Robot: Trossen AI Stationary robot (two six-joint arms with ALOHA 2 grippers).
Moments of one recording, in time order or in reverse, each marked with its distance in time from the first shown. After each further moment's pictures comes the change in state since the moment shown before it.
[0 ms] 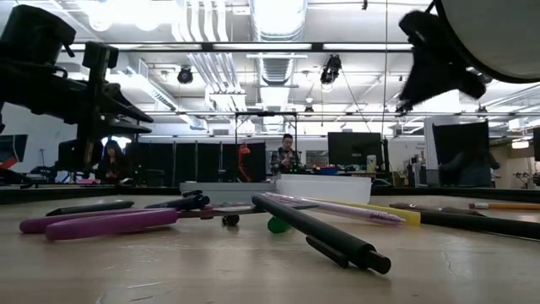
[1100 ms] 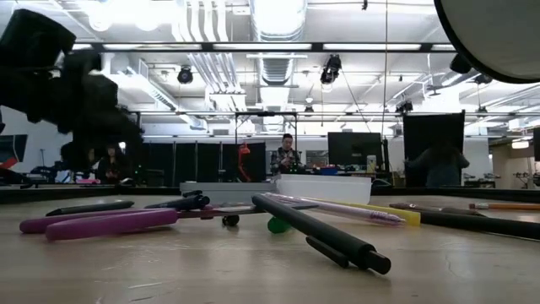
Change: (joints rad) left arm -0.005 0.000 -0.002 -0.065 0.068 0.127; right arm 0.082 -0.758 -0.727 1.541 -0.146 -0.079
